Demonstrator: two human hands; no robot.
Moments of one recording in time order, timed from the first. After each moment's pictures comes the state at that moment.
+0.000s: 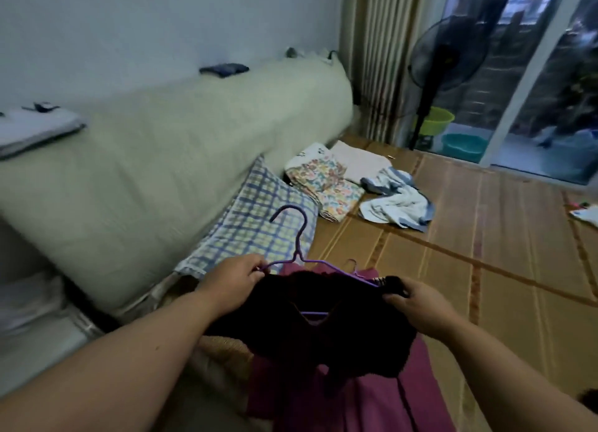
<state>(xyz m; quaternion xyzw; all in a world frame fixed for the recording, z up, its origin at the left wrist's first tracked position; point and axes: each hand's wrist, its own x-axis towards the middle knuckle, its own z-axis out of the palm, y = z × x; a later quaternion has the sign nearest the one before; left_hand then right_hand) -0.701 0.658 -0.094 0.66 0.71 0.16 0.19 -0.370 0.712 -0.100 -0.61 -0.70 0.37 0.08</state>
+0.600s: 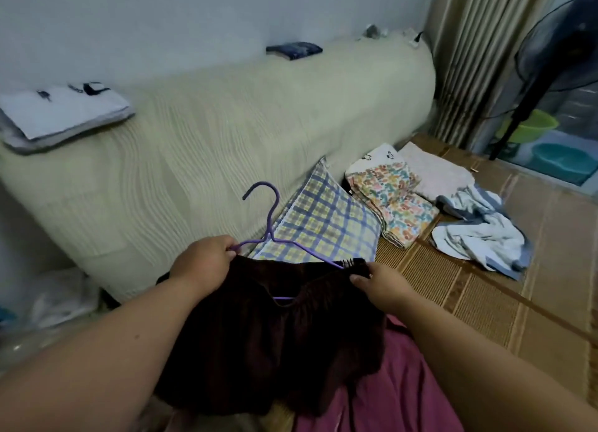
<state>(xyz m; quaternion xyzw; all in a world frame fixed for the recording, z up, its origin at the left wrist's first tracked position) -0.920 0.775 -0.112 0.51 0.84 0.14 0.10 -0.632 0.903 -0.134 -0.54 -0.75 0.38 0.01</state>
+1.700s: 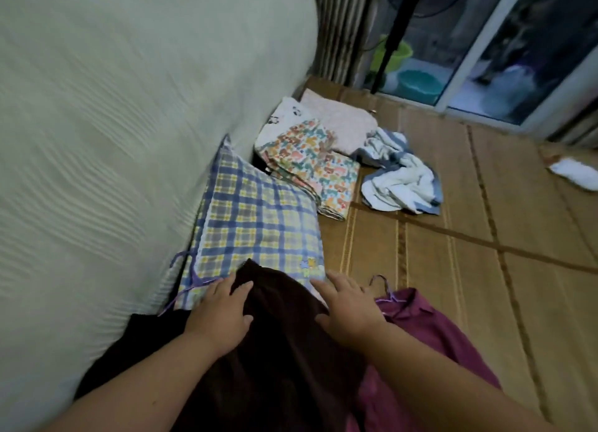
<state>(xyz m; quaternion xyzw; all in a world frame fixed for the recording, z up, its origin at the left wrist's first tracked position) -0.955 0.996 -0.269 0.70 0.66 -0.08 0.26 -0.721 1.002 -0.246 -0.61 -0.76 0.20 -0.10</state>
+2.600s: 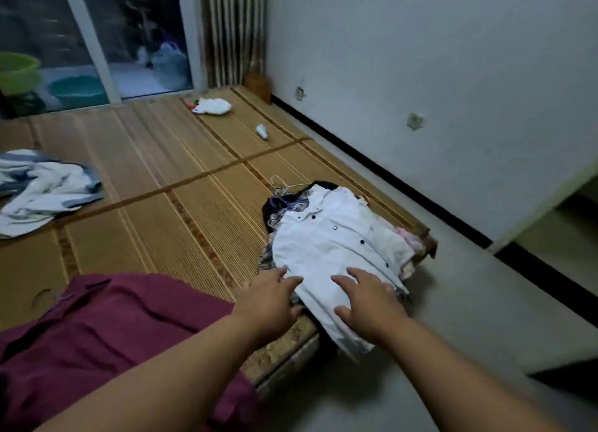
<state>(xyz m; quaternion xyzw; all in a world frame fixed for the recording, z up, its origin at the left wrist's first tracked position) -0.302 0.553 -0.161 0.96 0.16 -0.09 0.19 -0.195 0.387 -0.135 -0.92 -0.36 0.17 0.00</state>
